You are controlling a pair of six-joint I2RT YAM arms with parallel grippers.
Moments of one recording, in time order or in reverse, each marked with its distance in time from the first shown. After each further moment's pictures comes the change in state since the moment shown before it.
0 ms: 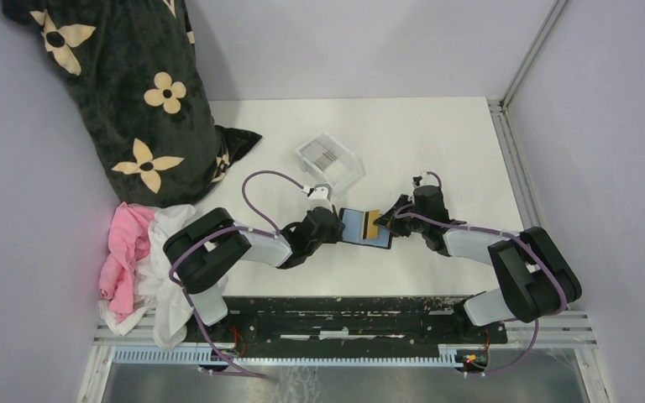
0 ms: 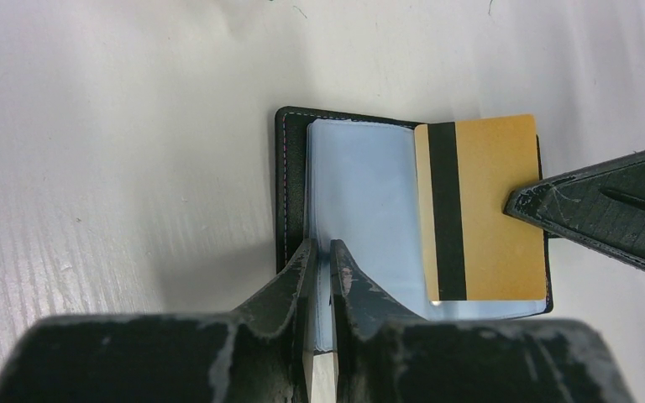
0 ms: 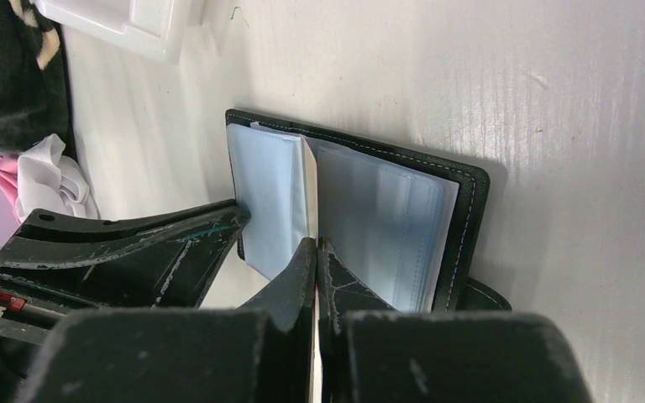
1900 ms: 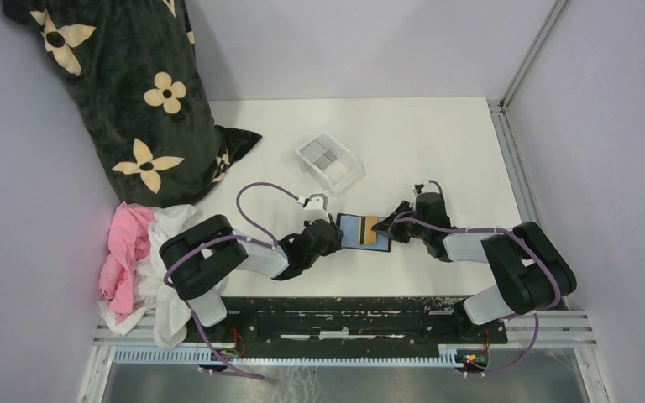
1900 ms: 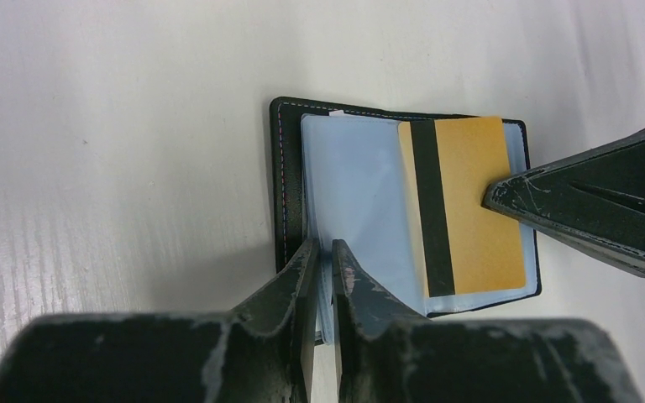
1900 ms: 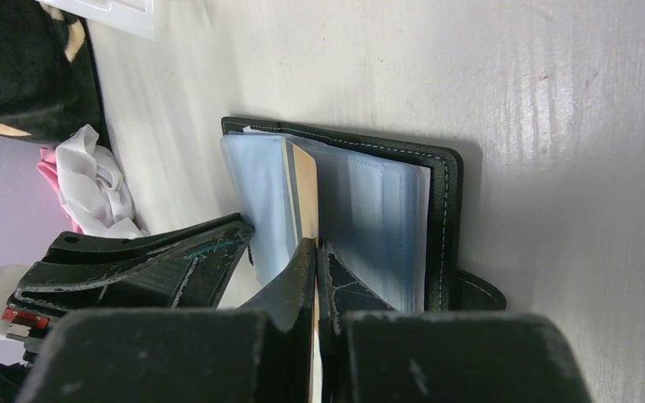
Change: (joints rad) left arm -0.074 -0.039 -0.088 0.048 -0.103 -0.081; right arm -0.018 0.051 -0.077 0.140 -0.077 0.094
